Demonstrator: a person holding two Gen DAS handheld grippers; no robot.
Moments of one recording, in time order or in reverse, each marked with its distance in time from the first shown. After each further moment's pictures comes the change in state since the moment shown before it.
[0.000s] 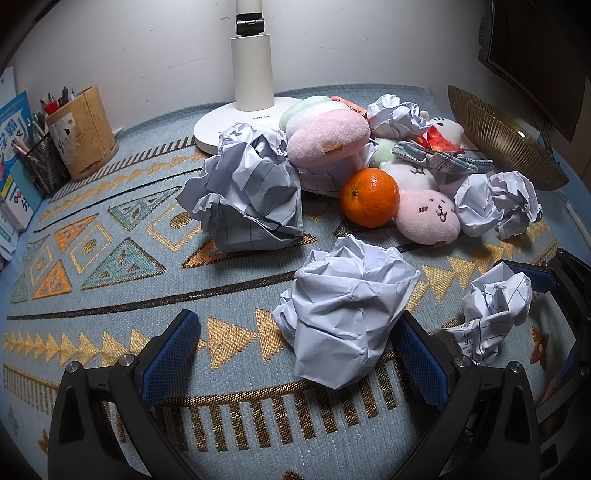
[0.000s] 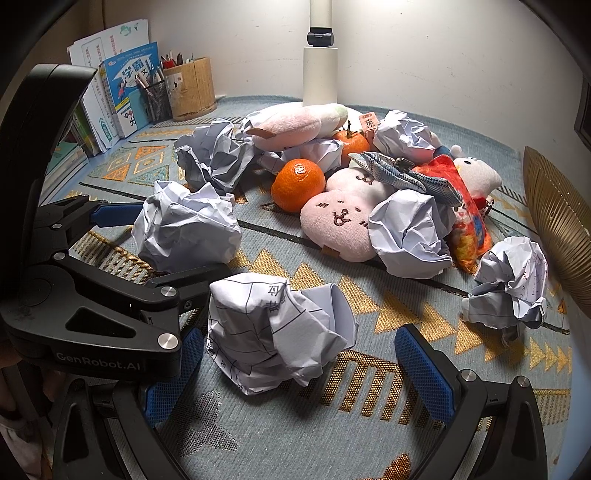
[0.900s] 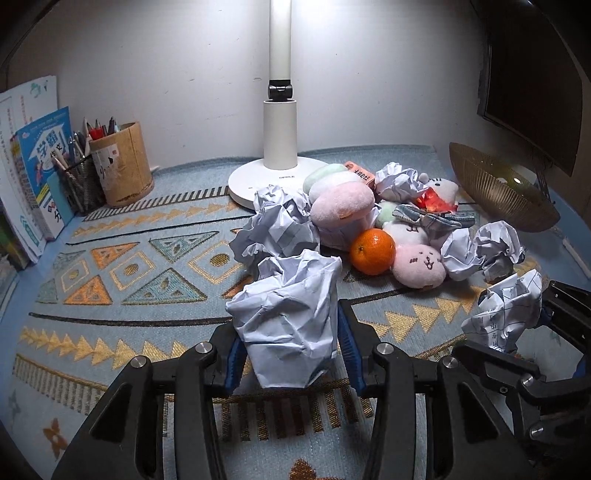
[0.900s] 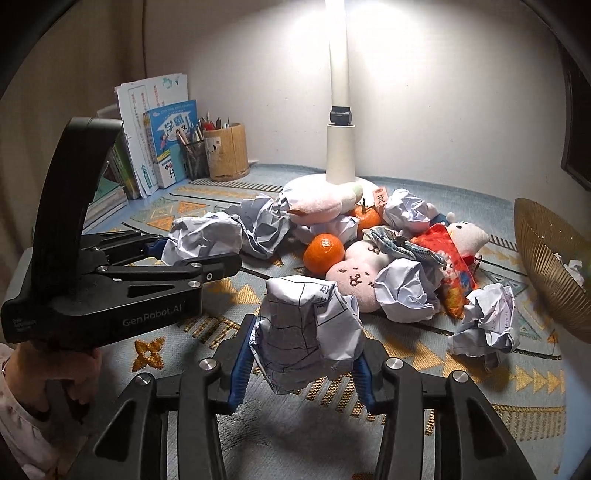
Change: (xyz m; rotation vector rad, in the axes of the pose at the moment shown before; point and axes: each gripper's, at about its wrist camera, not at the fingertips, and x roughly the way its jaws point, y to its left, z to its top) left arm -0.045 0.008 -0.008 -0.061 -0.211 0.048; right arm -0.050 0.007 -0.005 -0.038 -0.253 0.075
